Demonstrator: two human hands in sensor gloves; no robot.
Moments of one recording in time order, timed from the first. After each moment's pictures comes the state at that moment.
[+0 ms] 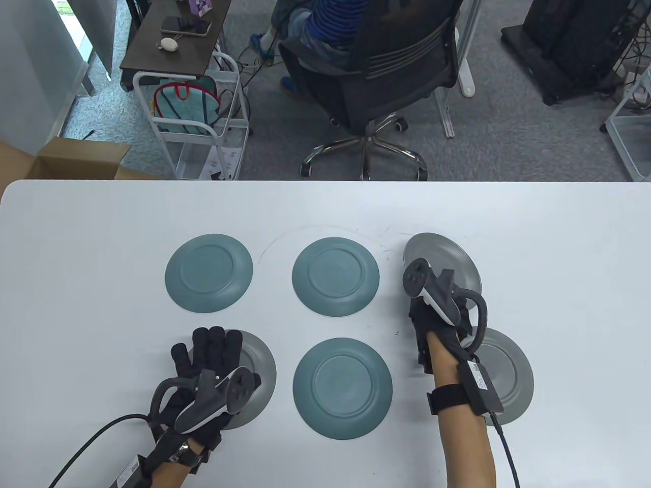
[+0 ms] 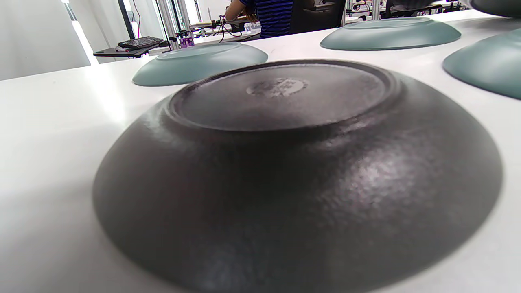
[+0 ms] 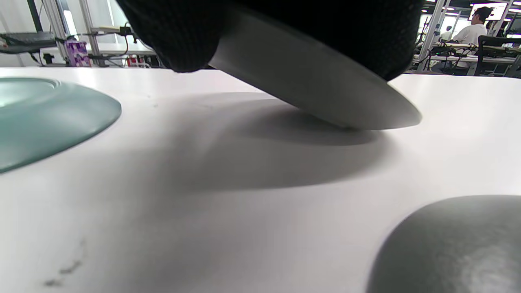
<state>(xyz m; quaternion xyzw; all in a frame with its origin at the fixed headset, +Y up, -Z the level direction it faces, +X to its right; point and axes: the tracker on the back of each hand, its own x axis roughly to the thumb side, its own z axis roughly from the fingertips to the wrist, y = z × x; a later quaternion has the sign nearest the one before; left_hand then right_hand) -0.207 -0.753 -0.181 -0.11 -0.07 -0.08 0.99 0.170 -0.734 -0.331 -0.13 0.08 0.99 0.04</state>
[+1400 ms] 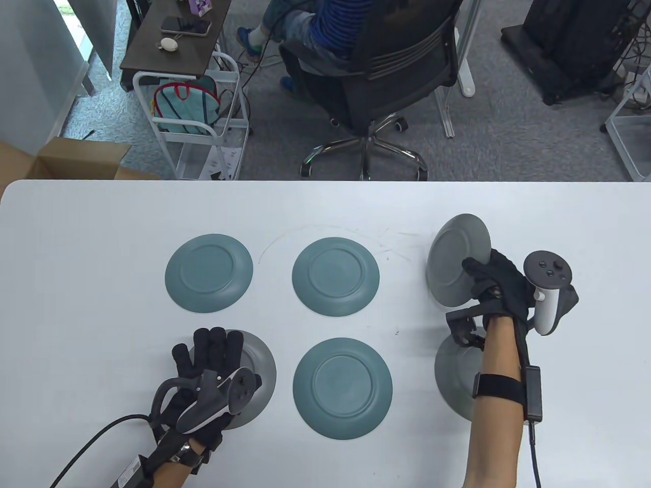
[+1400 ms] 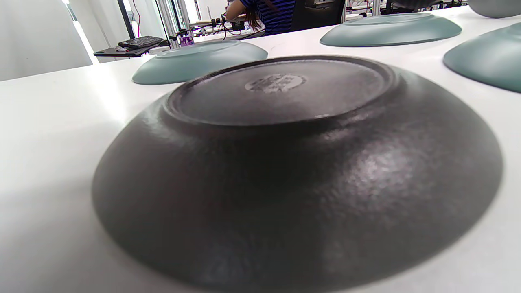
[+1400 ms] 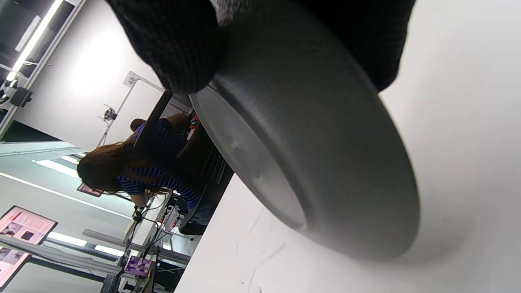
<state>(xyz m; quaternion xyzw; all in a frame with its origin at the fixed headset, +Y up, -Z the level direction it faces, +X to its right) -0.206 -0.754 -0.180 -0.11 -0.07 -0.09 0.99 0.298 -0.711 -0.325 -0.26 0.02 0.81 0.52</state>
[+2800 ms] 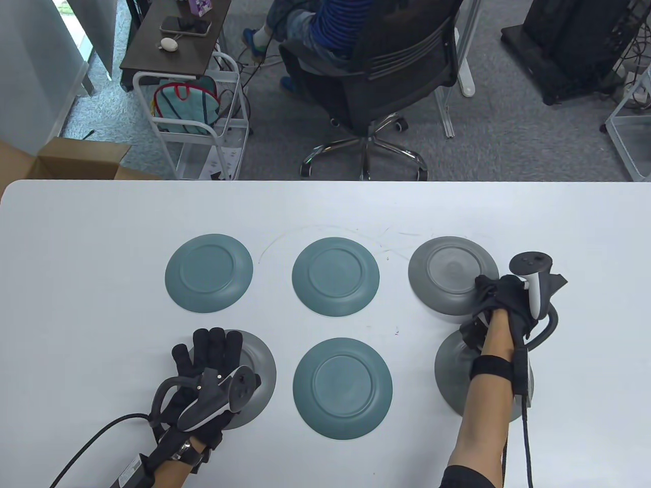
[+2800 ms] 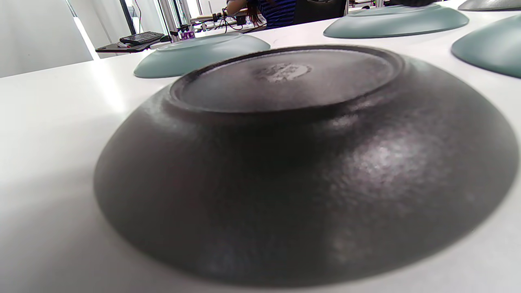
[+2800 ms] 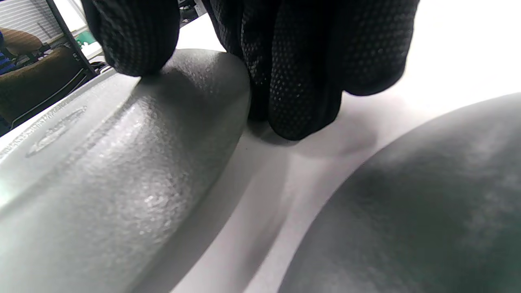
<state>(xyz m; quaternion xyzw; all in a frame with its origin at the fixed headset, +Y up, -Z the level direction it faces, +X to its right) -0.207 -0.755 -0.183 -0.12 -0.07 -0.09 0.99 0.323 -0.762 -0.346 -0.40 0.12 0.87 0.26</state>
